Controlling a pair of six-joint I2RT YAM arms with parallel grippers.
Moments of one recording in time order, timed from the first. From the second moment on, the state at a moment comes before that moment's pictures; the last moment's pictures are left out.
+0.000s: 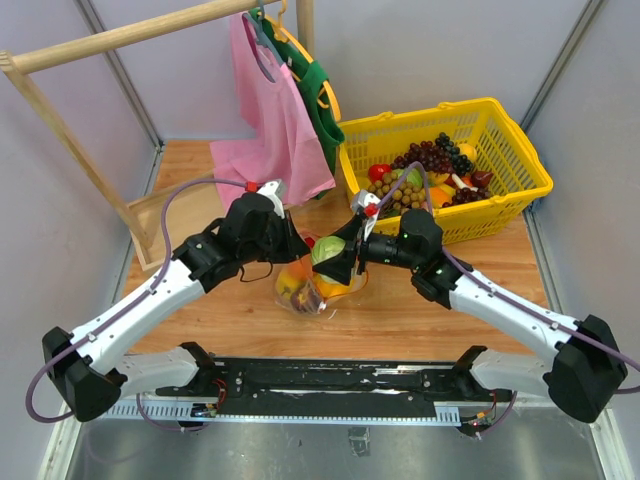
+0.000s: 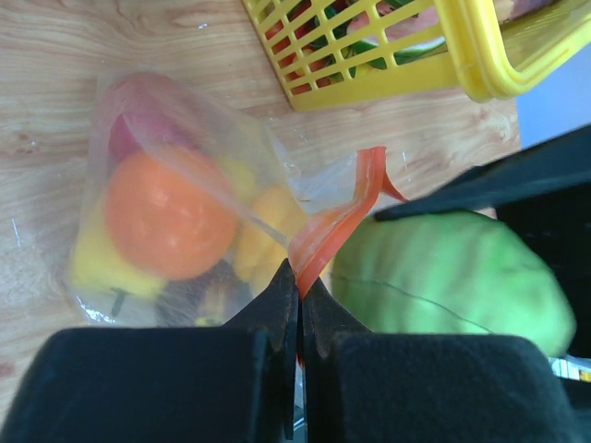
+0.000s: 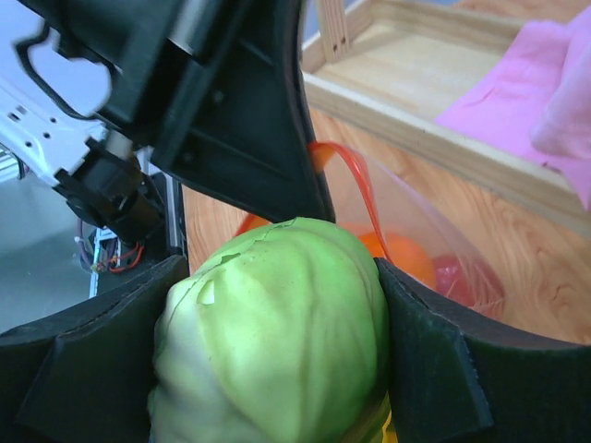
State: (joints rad) left arm -0.73 1.11 1.07 -0.54 -0.01 -0.69; right arm 0.75 1.13 0.78 0.29 -0.59 0.17
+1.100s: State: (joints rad) left arm -0.73 1.10 1.00 -0.49 0.00 -0.74; right arm 0.82 1.22 0.86 0.13 -0.49 0.03
